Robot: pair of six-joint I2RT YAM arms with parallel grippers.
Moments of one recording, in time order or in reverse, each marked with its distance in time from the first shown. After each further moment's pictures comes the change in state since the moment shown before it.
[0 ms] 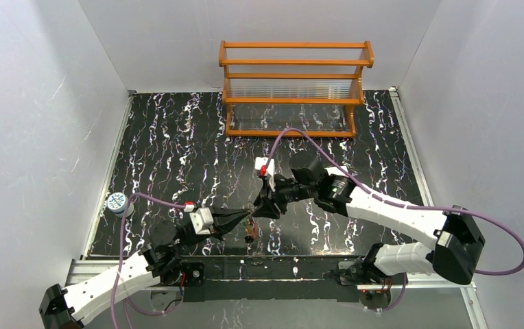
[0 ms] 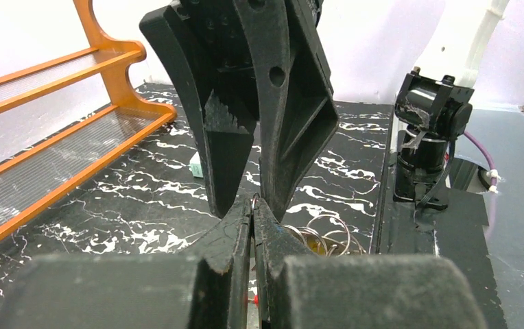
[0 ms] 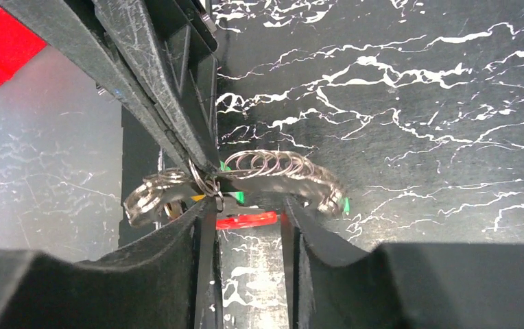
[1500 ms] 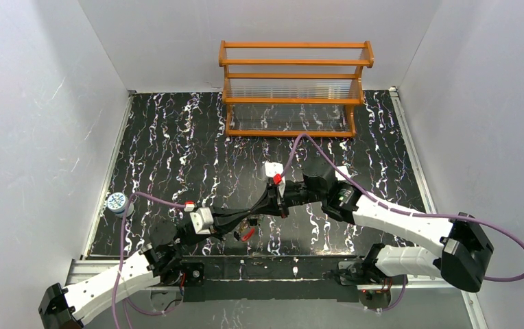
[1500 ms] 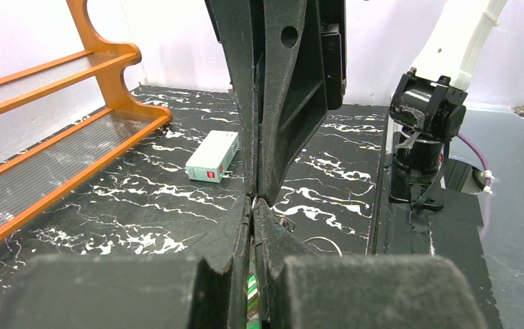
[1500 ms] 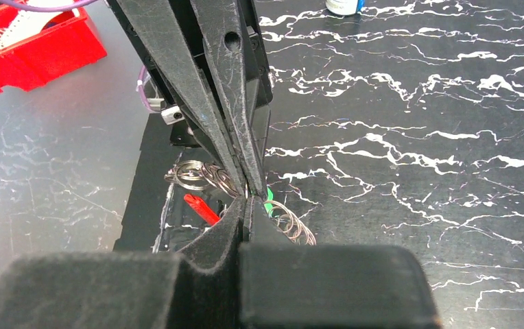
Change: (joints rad) left arm 0.000 0.021 0.000 0.032 0.021 -0.008; right arm -0.007 -0.086 -0.132 0.286 -0.124 -0.038
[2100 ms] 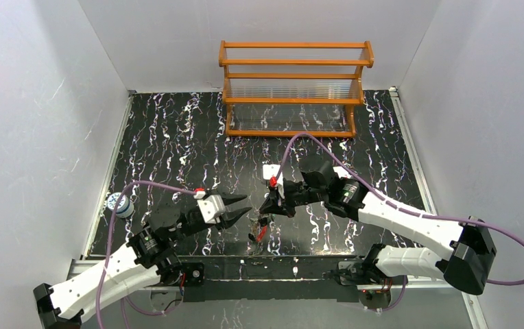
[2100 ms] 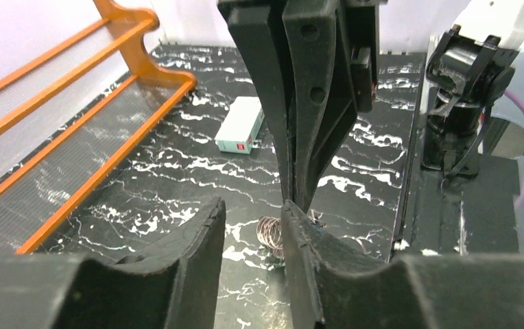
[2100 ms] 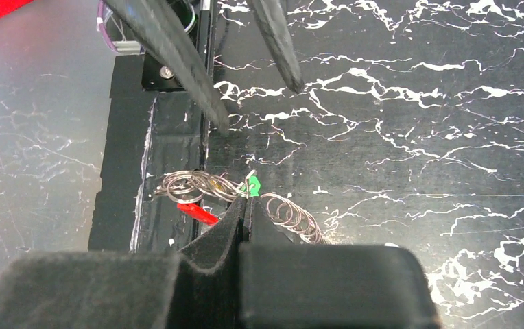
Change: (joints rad) left arm -0.001 0.058 0.287 -0.400 -0.038 0.140; right arm 0.005 -0.035 0.070 -0.314 0.105 -0.140
